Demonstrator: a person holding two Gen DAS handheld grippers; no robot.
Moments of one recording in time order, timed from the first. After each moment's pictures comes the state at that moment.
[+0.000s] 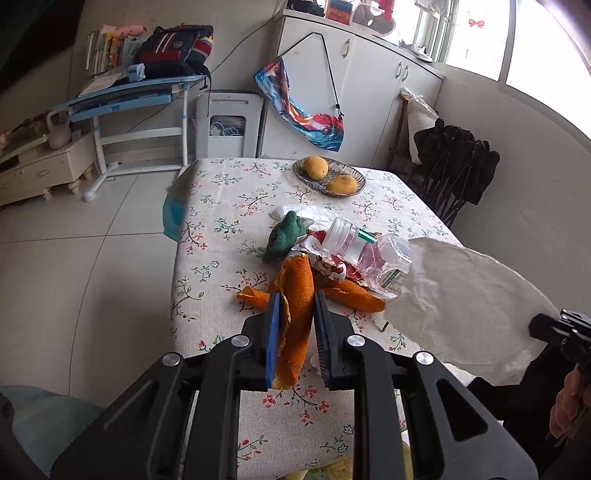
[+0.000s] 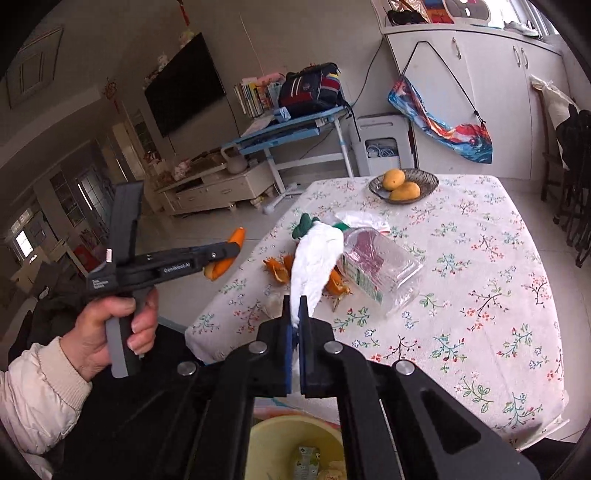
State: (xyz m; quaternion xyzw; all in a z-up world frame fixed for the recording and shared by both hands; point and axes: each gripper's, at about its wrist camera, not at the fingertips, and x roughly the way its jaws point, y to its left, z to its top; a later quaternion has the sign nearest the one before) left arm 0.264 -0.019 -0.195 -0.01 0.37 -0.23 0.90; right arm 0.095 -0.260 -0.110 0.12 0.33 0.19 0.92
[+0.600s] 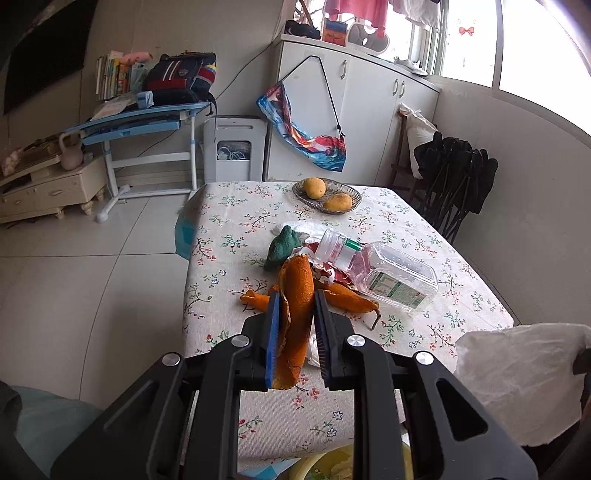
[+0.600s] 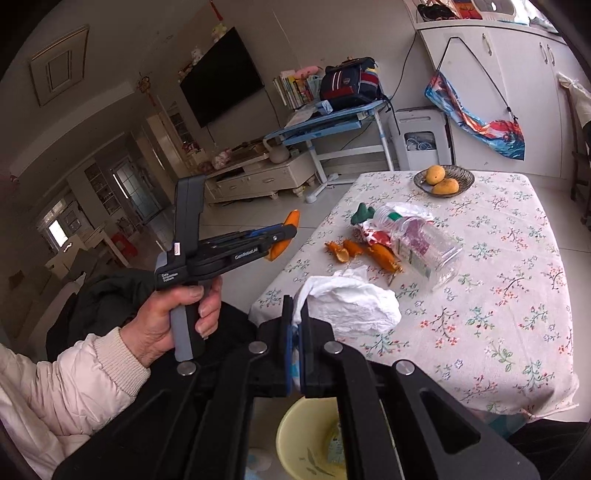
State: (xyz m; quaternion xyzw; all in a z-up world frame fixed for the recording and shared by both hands) left arm 0.219 -0.017 -0.176 0.00 0.32 -0.21 0.92; right arm 0.059 -0.244 -0.089 0.13 0.35 0.27 0.89
